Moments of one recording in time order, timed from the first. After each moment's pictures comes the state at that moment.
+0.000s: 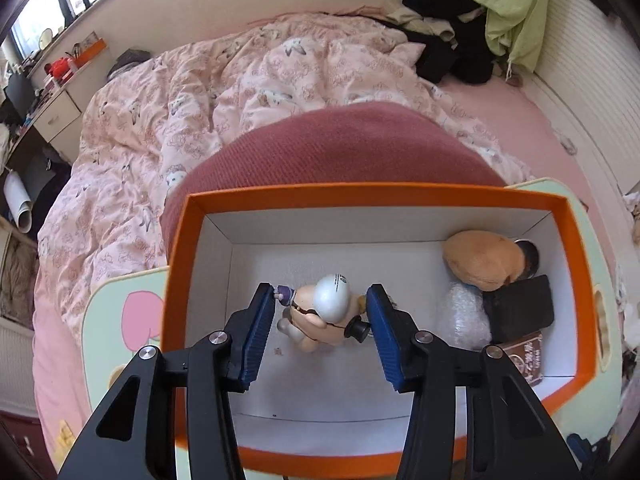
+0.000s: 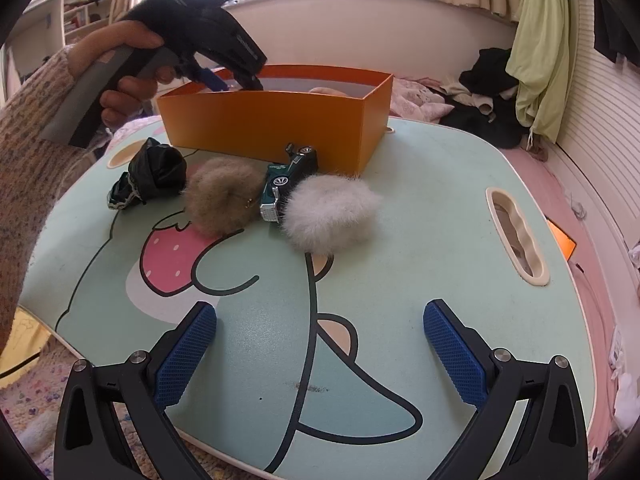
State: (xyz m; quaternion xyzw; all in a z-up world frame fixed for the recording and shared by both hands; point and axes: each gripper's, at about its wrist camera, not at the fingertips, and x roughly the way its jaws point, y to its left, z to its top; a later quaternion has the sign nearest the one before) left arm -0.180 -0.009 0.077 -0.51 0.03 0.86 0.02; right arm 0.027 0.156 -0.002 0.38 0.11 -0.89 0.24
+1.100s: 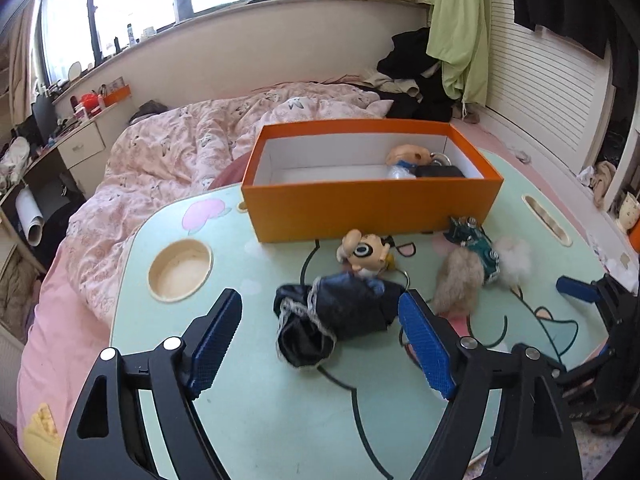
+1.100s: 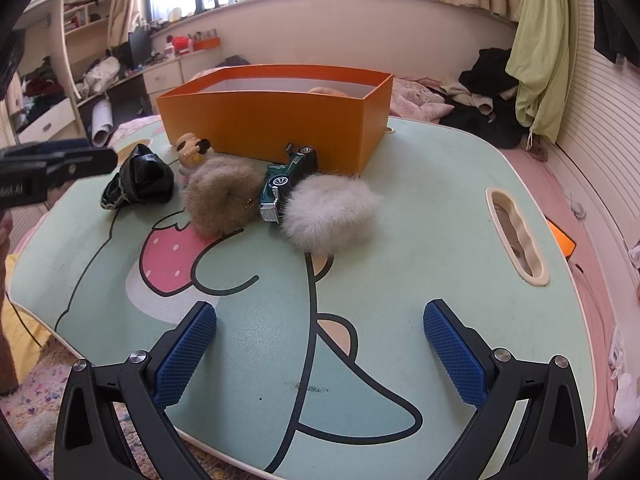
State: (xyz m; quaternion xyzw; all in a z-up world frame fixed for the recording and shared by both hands) left arm 0.018 -0.033 0.066 -0.39 0.05 0.92 0.03; right arm 0.031 0.156 -0.003 0.38 0.11 -0.89 0.24
